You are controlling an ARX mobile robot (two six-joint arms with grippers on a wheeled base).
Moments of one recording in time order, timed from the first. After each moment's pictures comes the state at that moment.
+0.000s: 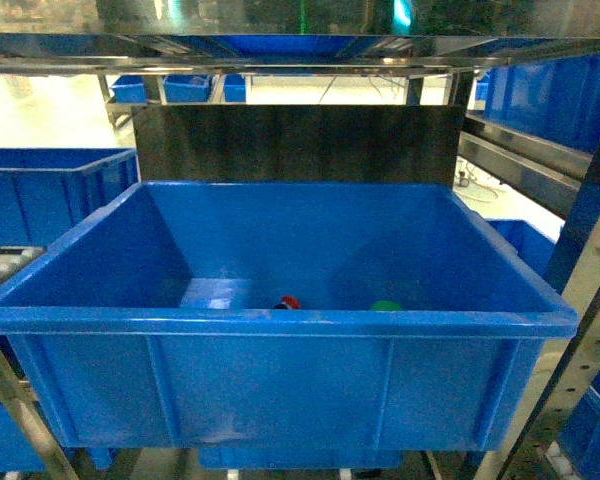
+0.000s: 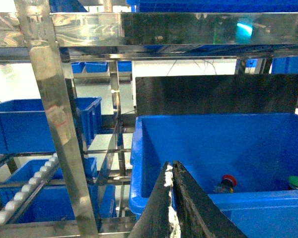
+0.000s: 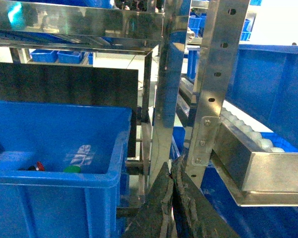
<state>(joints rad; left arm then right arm) 0.00 0.49 0.01 0.48 0.00 0.00 0.00 0.26 0.01 0.25 0.00 -0.01</state>
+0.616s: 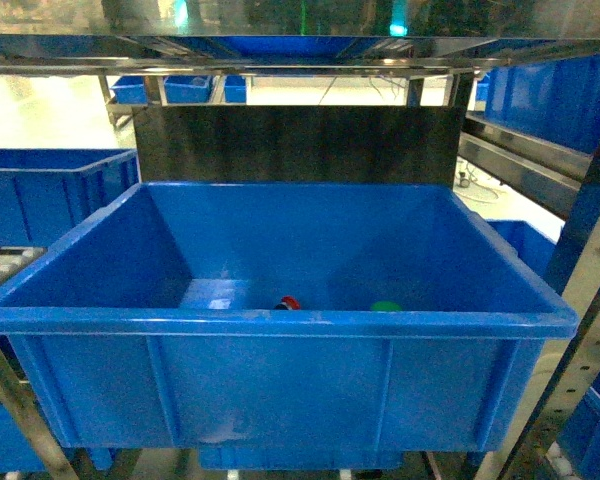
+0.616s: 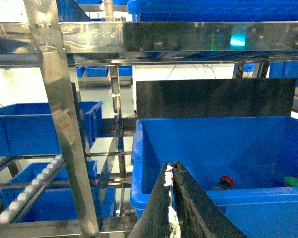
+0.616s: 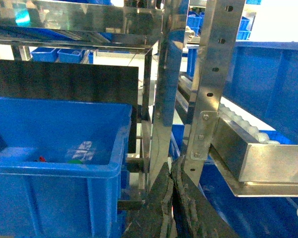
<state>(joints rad) 0.00 0.23 0.01 0.23 0.00 0.00 0.00 0.00 0.01 -0.01 0.00 -0.01</state>
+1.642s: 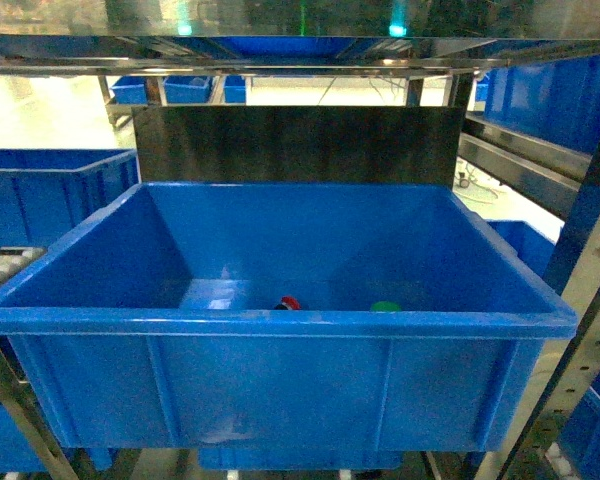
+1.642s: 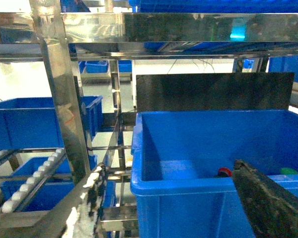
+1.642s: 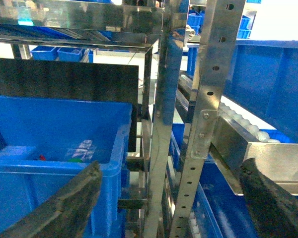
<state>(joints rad) 0.00 0.01 0.01 0.00 0.00 0.00 0.00 0.00 0.01 0.00 0.00 -0.01</state>
